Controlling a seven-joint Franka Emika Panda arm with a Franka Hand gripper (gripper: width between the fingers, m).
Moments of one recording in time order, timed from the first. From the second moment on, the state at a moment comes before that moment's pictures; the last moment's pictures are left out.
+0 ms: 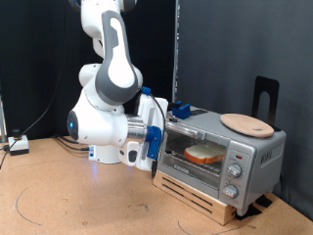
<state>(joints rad) -0.66 0.16 0.34 -2.34 1.05 1.55 -0.32</state>
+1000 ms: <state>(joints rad) -0.62 0.45 0.34 -1.99 0.94 1.59 -0.22</state>
